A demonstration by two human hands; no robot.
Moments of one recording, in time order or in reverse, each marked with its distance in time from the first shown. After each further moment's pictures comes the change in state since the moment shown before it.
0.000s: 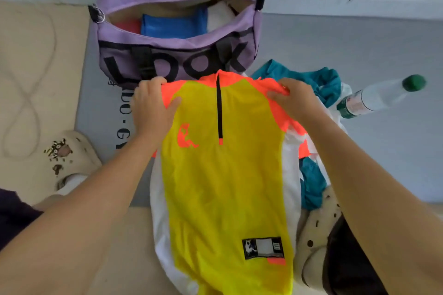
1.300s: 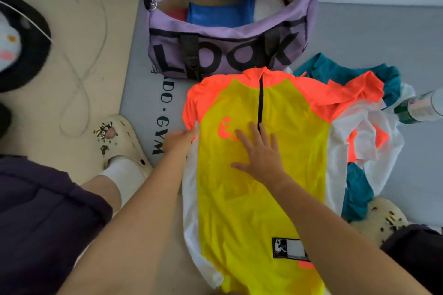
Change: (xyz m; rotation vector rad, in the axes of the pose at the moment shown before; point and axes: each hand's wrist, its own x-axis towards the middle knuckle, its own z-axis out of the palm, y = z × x) left_hand -0.061 -0.073 0.038 -0.443 -0.320 -0.954; right_hand -0.098 -0.059 0.177 -0.470 -0.358 -0.285
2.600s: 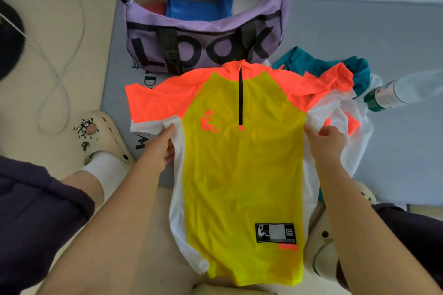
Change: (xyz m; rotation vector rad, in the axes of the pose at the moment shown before) left_hand -0.014 -0.024 -0.010 -0.499 -0.334 -0.209; right_hand -0.052 0.146 -0.030 0.898 0.456 0.966
